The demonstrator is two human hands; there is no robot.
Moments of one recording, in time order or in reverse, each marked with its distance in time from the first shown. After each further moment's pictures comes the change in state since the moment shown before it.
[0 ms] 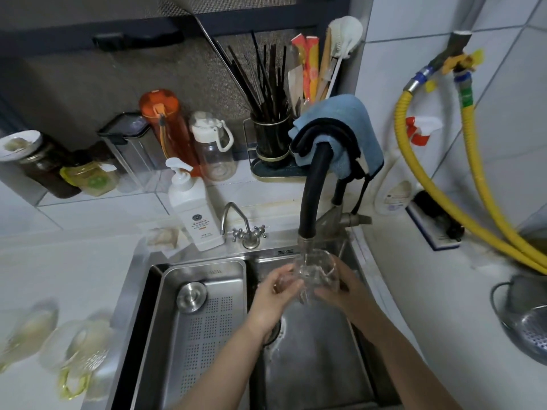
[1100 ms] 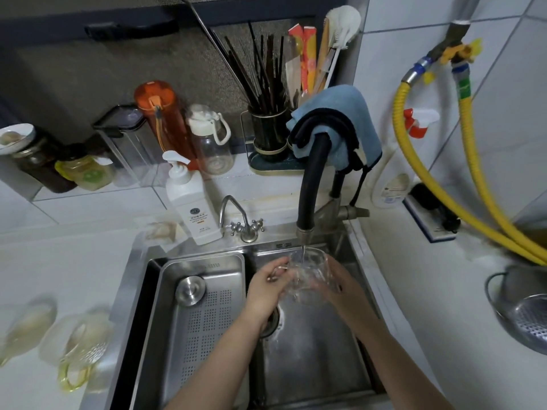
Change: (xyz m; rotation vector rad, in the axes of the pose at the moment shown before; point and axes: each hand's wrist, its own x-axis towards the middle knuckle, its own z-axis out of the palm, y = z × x) left_hand 0.009 -0.005 -0.004 -0.016 0.036 -0.068; right_hand -0.006 0.019 0.013 -0.020 0.068 0.047
